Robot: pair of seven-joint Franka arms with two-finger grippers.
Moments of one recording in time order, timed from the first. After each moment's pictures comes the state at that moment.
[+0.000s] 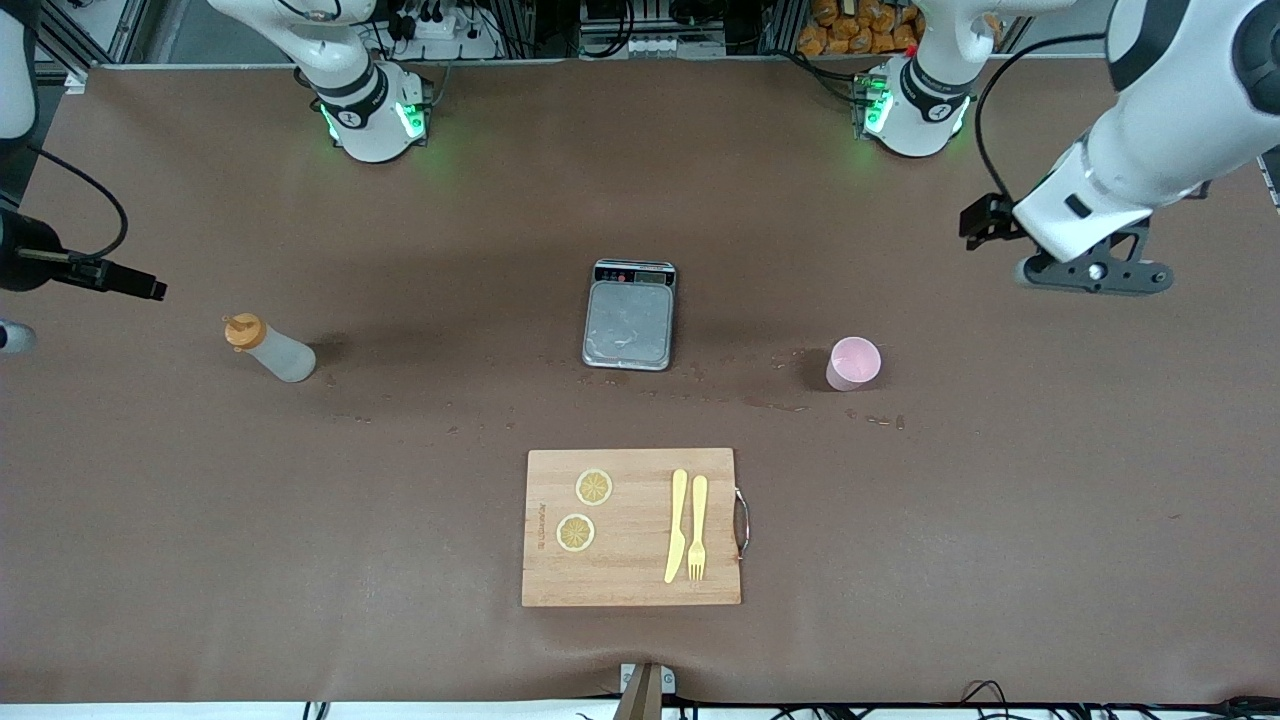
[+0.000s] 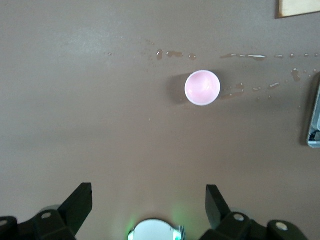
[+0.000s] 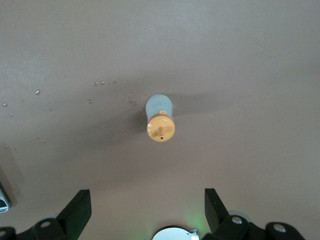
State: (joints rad) left arm -0.09 -0.01 -0.16 -1.76 0.02 1.57 -0.11; right arm -0.11 0.08 -0.05 -1.64 0.00 1.49 0.11
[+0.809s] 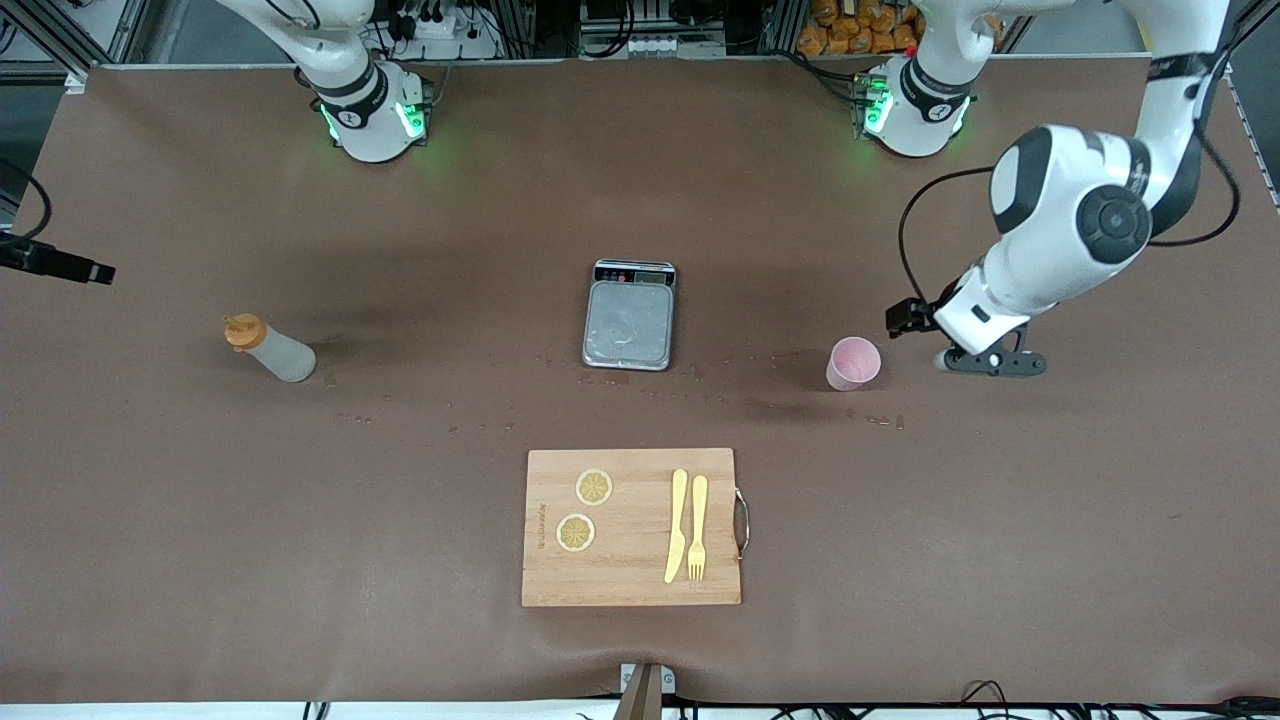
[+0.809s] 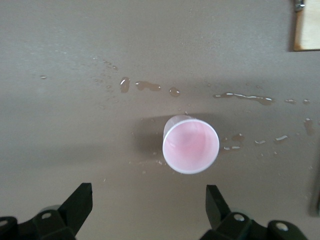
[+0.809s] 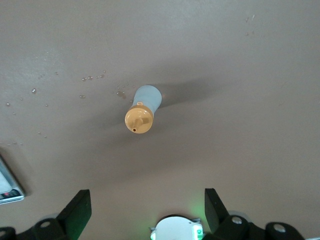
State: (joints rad) left arm -0.07 0.13 -0.16 -2.12 -0.11 2.19 -0.11; right arm -0.28 0.10 -0.06 -1.62 0.09 1.44 0.01
